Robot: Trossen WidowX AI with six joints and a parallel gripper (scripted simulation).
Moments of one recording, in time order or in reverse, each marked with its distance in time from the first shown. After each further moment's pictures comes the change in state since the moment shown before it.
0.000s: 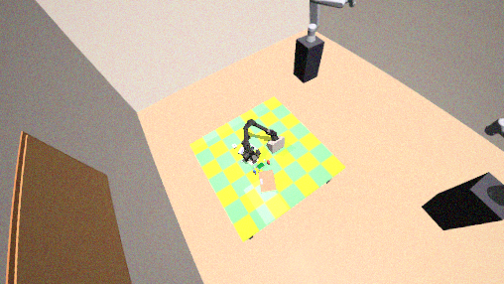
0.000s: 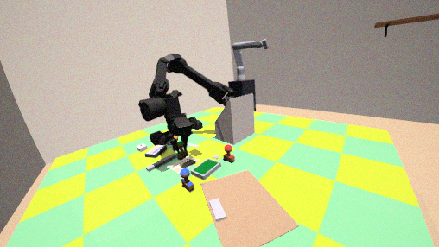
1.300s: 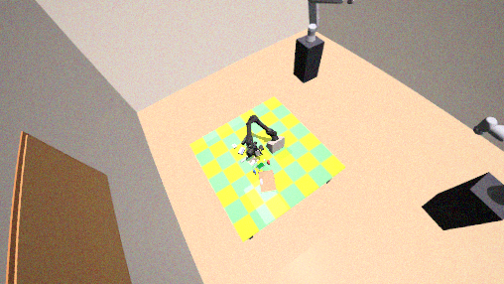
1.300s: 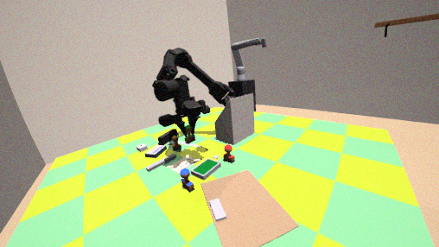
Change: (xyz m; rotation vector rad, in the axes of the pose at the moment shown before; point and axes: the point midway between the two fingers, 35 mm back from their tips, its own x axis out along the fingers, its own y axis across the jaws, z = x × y) arm -0.046 0.046 -0.003 0.001 -0.003 -0.001
